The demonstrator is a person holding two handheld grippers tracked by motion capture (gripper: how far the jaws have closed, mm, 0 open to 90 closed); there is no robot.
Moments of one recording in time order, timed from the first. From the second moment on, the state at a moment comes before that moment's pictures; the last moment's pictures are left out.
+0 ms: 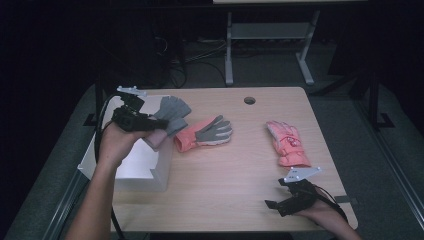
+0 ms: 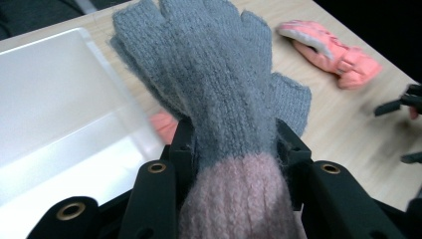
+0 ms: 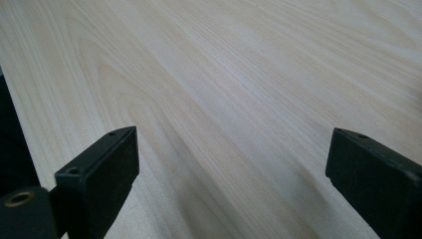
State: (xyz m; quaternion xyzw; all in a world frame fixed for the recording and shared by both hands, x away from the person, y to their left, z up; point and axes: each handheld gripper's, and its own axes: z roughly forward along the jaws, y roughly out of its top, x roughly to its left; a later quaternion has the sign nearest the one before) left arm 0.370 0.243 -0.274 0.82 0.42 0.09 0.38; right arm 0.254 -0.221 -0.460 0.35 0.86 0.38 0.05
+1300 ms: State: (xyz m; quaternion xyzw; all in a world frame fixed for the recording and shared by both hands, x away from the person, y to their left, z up) left arm 0.419 0.332 -0.395 0.77 0.57 0.13 0.24; right arm 0.249 -0.221 -0.463 0.35 0.86 0.37 0.05
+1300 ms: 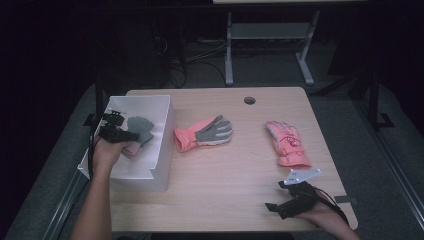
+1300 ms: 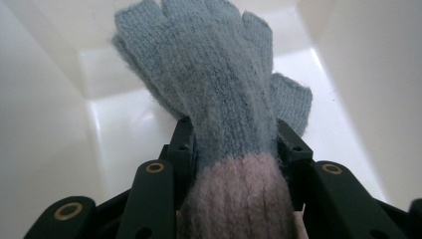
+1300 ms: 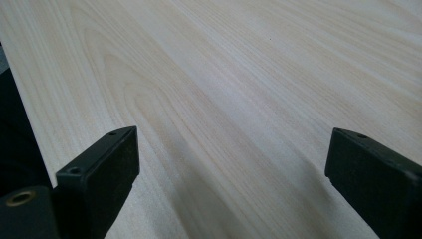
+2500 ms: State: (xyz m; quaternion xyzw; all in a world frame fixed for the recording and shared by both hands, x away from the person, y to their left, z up) left arm 0.398 0.322 -0.366 0.78 0.54 0.15 0.29; right arm 0.249 -0.219 -0.464 0.34 0.87 0.37 0.04
